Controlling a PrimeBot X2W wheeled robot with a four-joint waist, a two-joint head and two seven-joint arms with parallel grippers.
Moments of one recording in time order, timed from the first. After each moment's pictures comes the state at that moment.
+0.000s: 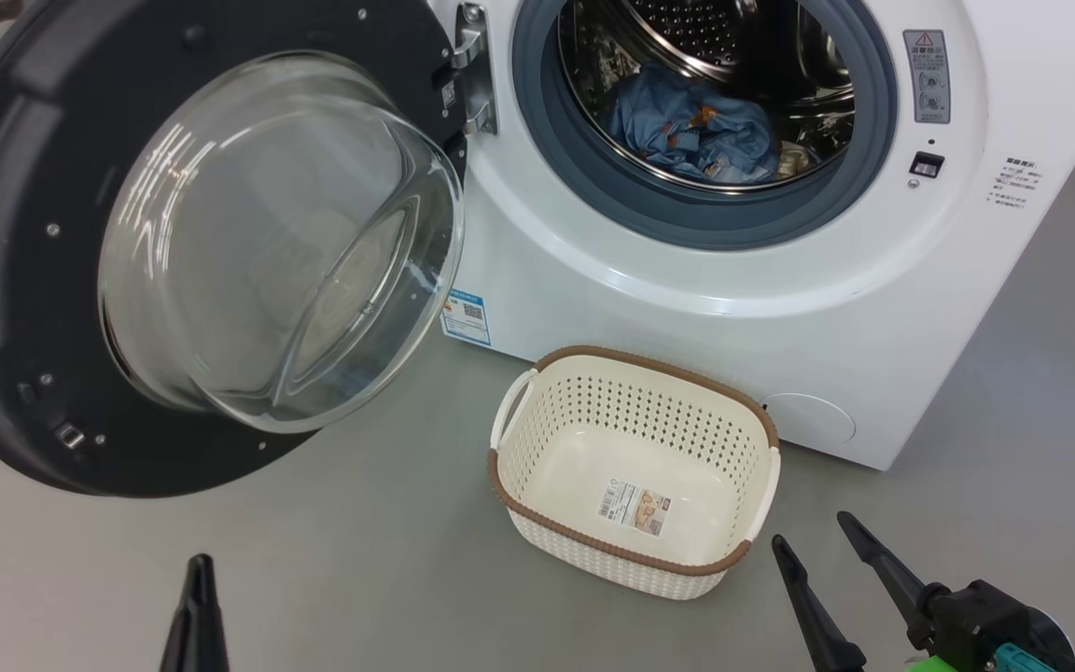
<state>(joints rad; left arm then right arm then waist) 0.17 0.08 -0.13 -0.07 -0.68 0.00 -0.25 0.12 -0.13 0.12 -0.05 0.19 0.13 -0.10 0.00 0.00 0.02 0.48</state>
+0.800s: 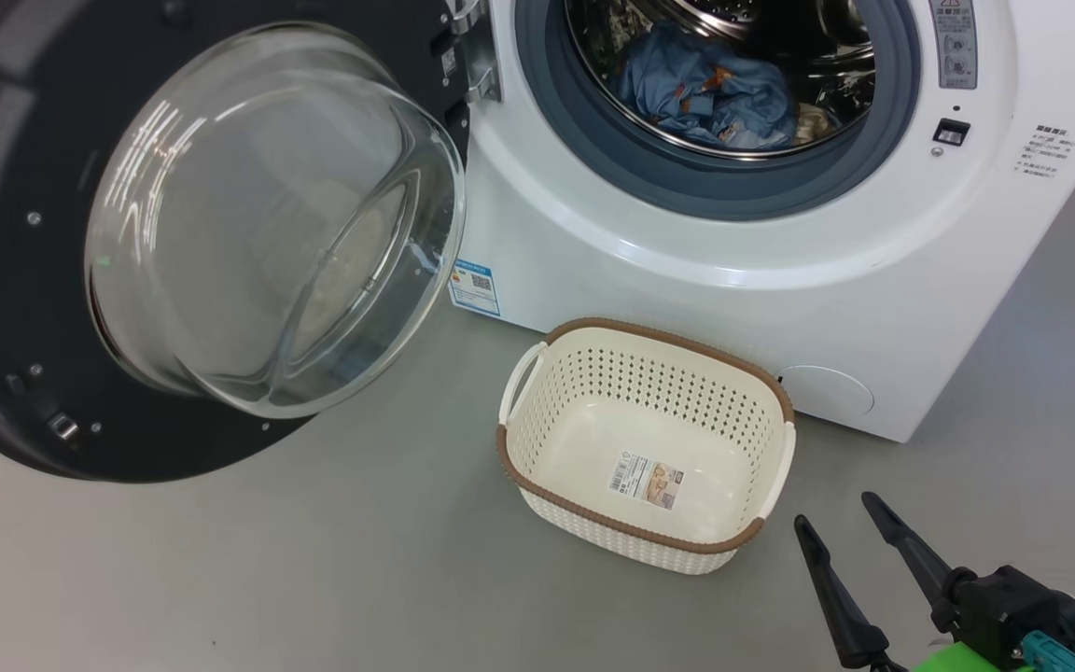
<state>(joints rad) -0.02 0.22 0.40 -0.20 -1.85 -0.12 -0.16 0.12 -0.14 0.09 -0.10 0.19 0.13 -0.09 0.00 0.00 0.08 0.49</state>
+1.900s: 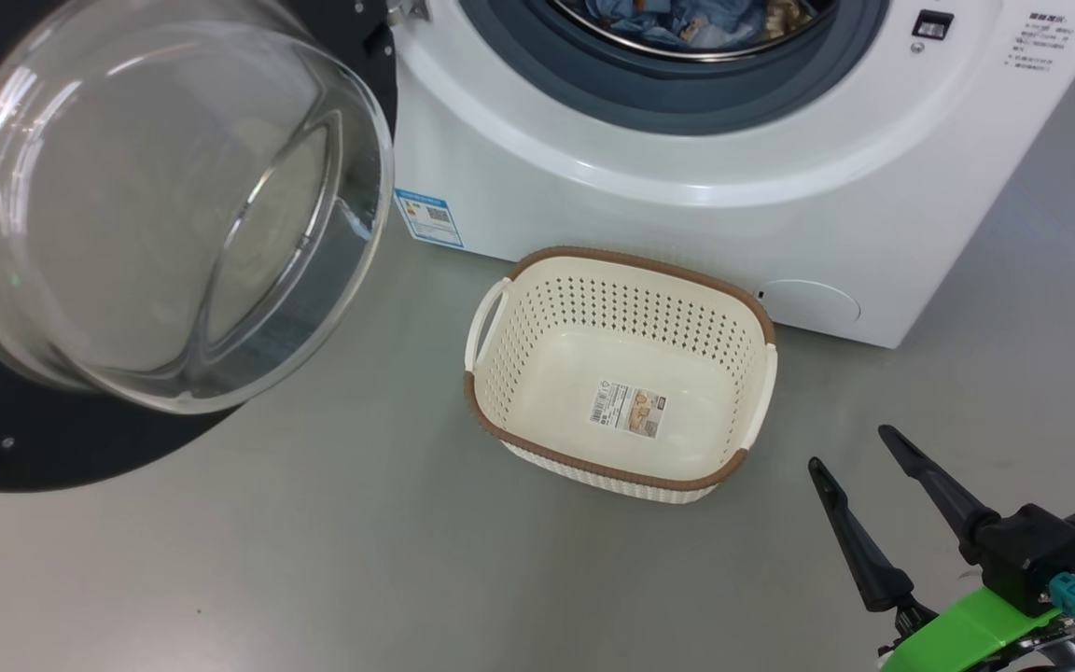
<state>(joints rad) -0.47 0.59 0.32 0.47 -1.96 0.06 0.17 0.04 -0.25 0.11 -0.18 0.20 0.13 -0.02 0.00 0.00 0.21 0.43</state>
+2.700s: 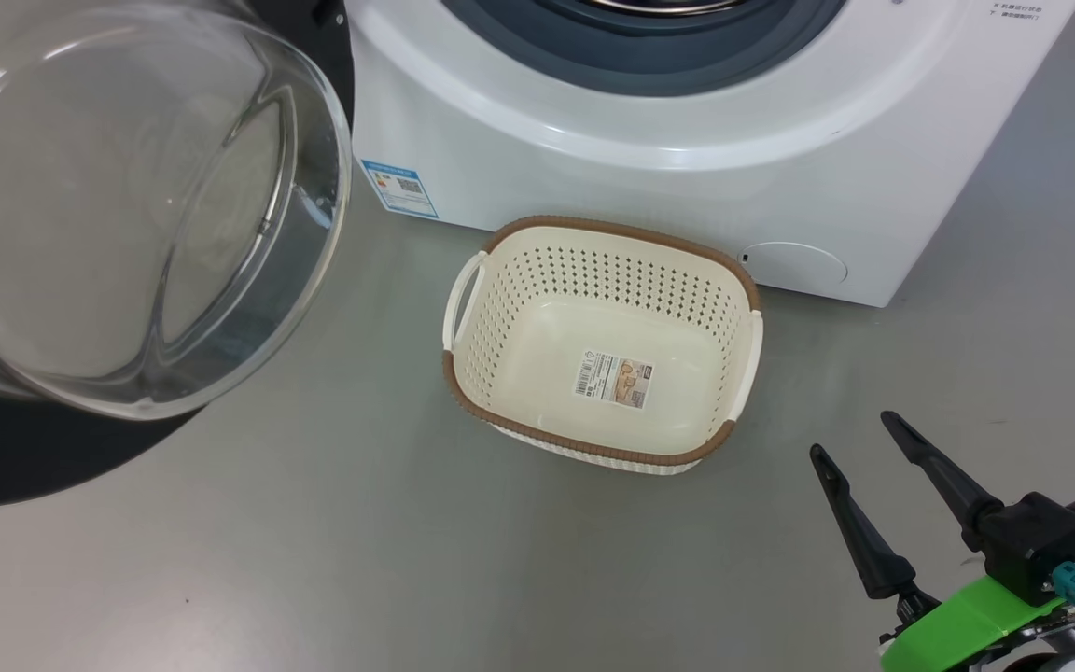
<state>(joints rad) -0.46 0.61 0.24 0.49 -1.93 0.06 0.34 0.01 -0.26 0.11 -0.18 0.20 0.13 -0.02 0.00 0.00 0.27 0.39</state>
